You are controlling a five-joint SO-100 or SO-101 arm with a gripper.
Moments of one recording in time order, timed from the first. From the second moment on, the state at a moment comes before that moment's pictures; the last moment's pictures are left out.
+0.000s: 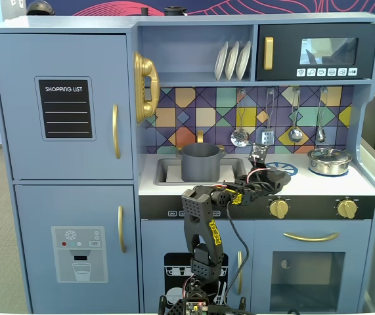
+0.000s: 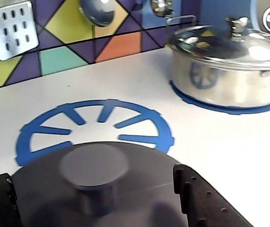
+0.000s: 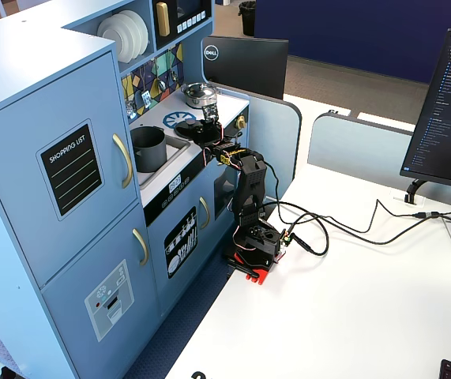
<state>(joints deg) 36.0 102.1 121.6 -24.1 -93.2</state>
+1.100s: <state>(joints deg) 6.6 164.9 125.3 61.2 -83.8</state>
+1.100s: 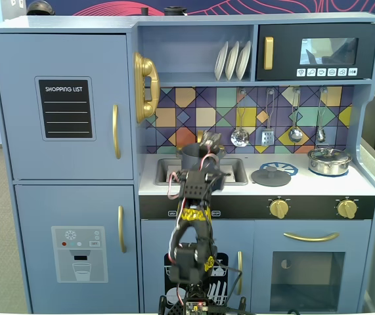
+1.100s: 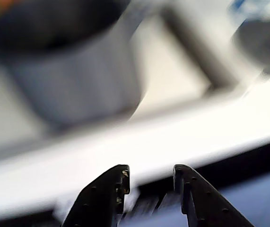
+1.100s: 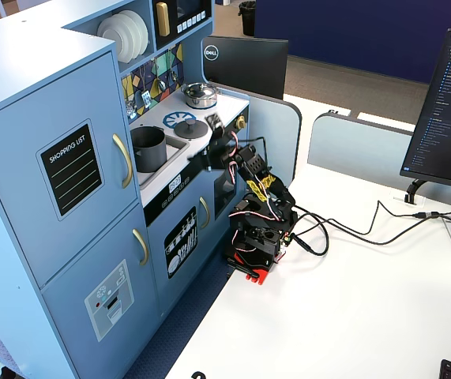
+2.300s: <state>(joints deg) -1.5 182.5 171.1 78.0 -90.2</state>
